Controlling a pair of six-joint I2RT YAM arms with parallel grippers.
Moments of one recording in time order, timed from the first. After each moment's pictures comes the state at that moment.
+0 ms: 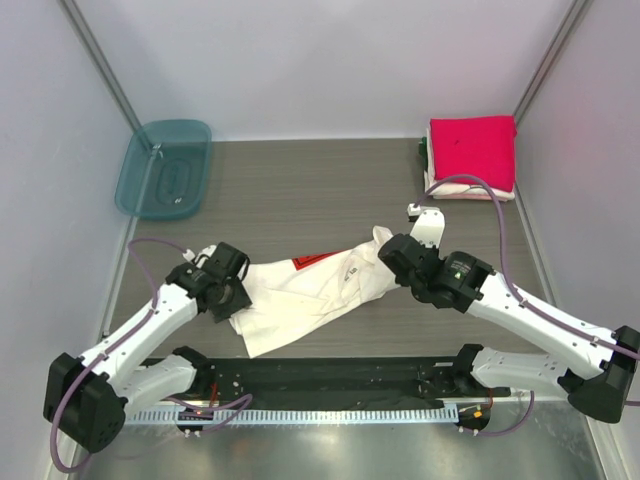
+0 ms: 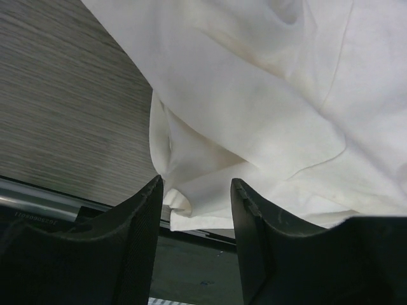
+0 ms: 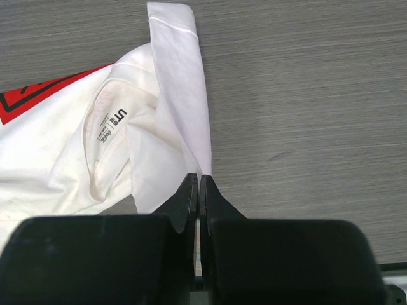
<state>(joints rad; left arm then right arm) -0.51 0.99 0.69 -0.94 -0.21 -0.99 0.93 1.05 1.01 -0.95 0.69 0.83</state>
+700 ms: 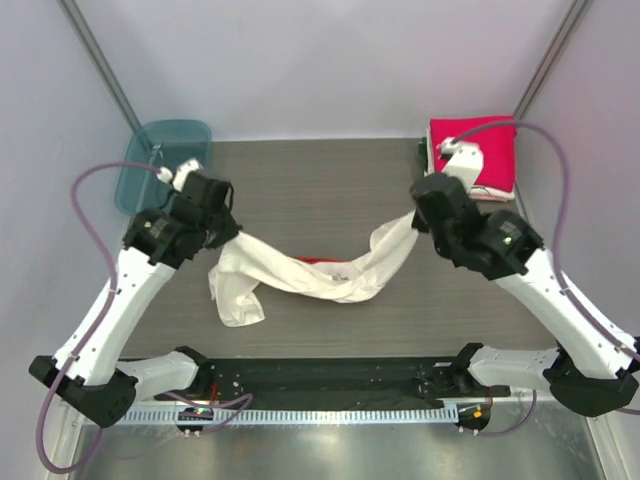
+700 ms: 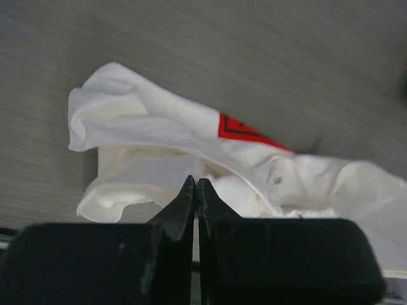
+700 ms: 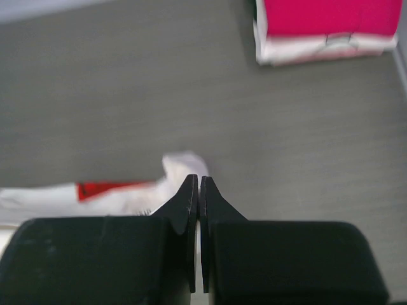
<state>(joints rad) -0.52 1.12 1.31 -1.11 -0.33 -0.91 0.80 1.12 1.39 -1.03 0.73 0.67</state>
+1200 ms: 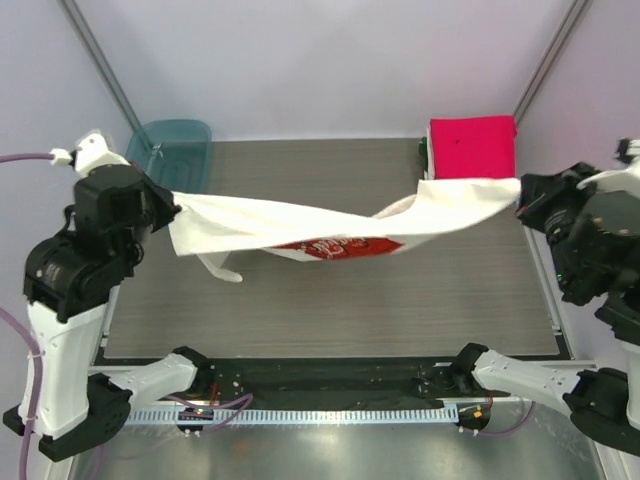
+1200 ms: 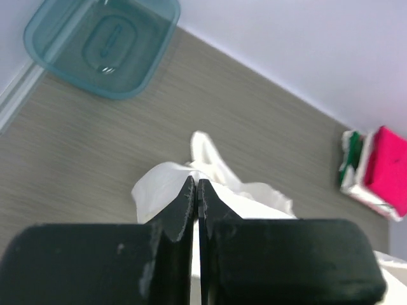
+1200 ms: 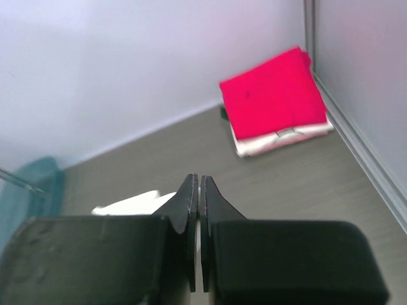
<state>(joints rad) -0.49 1.11 1.94 -1.25 -0.60 -0.68 0.78 1.02 1.99 -1.11 0.94 0.48</state>
